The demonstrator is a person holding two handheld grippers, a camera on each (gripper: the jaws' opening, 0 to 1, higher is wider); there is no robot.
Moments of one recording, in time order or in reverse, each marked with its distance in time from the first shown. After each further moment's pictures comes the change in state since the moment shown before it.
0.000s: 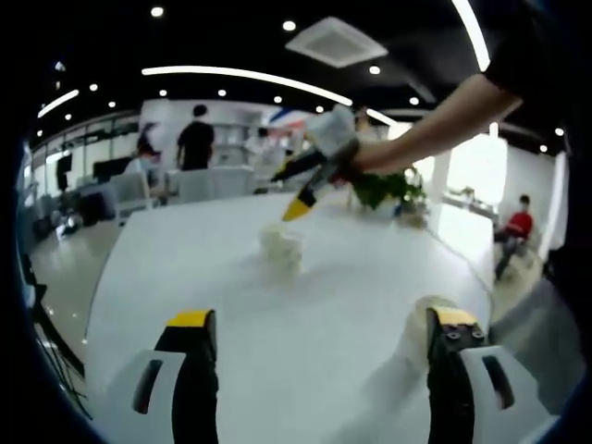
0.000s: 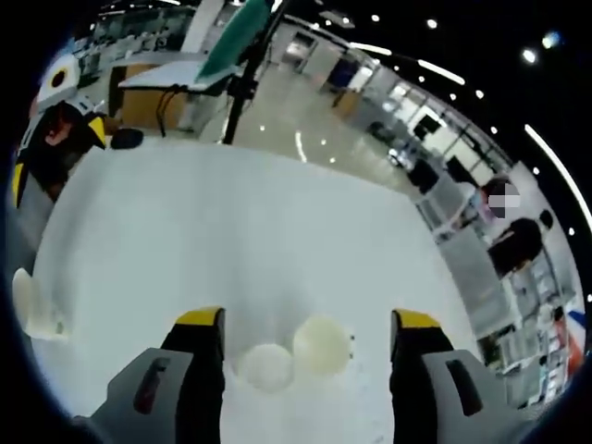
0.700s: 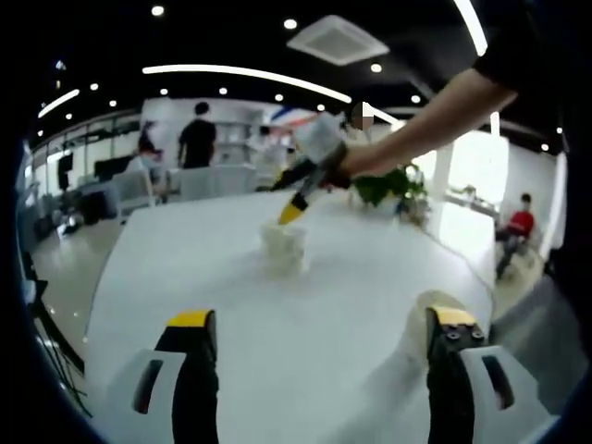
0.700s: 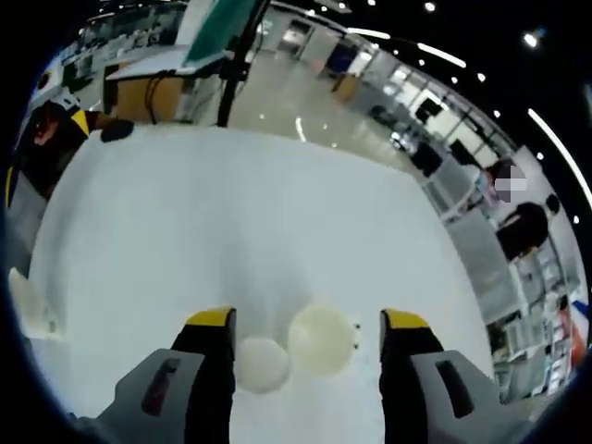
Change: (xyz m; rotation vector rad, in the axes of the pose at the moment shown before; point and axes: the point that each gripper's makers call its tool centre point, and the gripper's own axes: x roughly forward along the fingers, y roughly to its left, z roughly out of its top) left arm -0.001 0.006 -0.001 -0.001 0.005 0.008; right arm 0.025 -0.008 -0.020 0.033 0.072 0.028
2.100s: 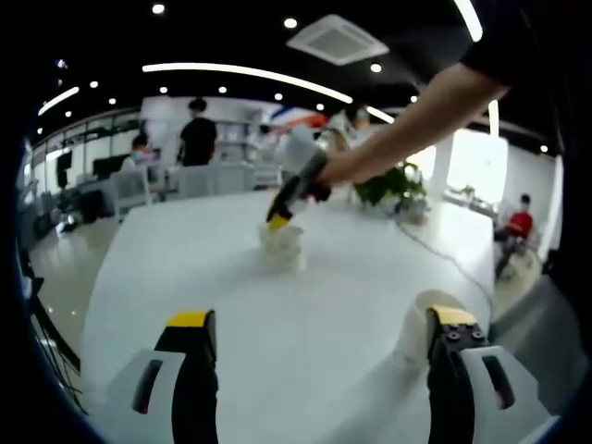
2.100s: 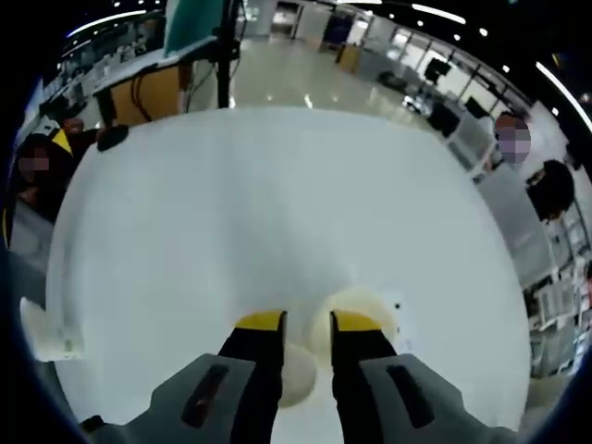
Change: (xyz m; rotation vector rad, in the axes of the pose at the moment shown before) left arm 0.003 -0.003 -0.009 -0.001 0.004 -0.008; right arm 0.041 0.017 -0.031 0.120 0.129 0.134
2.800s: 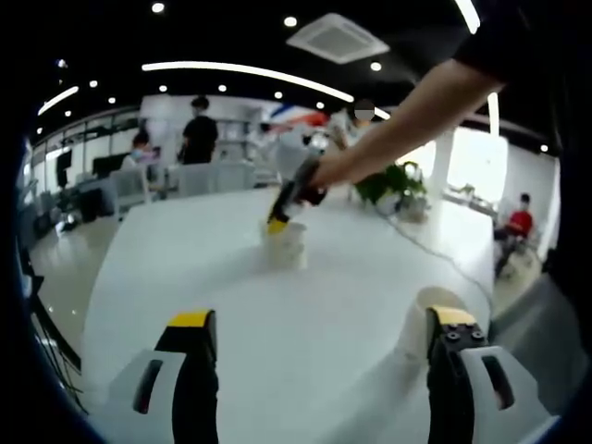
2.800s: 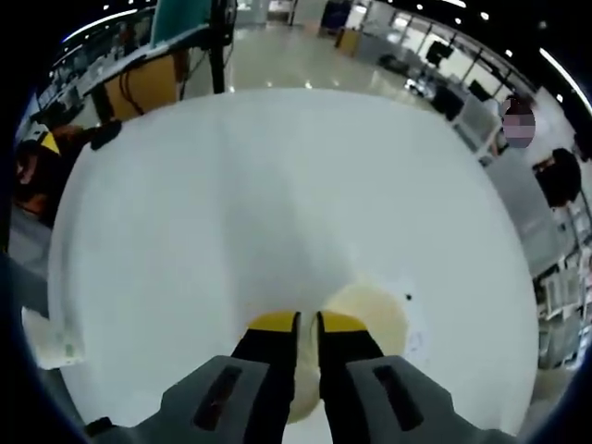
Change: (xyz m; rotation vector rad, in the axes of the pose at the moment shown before) left arm -0.002 0.001 -0.003 -0.005 0.008 0.000; right arm 0.018 0.002 -0.008 0.035 0.061 0.032
